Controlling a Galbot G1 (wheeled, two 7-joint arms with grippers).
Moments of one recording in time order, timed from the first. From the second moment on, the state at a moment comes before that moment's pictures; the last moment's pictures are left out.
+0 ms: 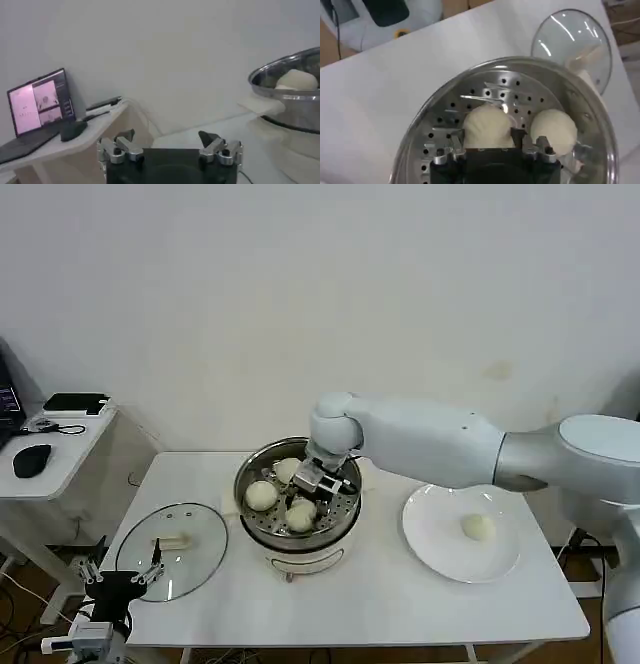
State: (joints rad) left arm 1.69 -1.32 -0.77 -2.16 0.00 0.17 -0.10; right arm 0.45 1.27 -1.24 1.30 0.05 0.18 -1.10
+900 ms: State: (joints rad) left arm 1.66 -1.29 -0.76 -2.16 -0.02 0.17 -0.09; right arm 0.55 1.07 -1.19 1.35 0.16 0.05 -1.02
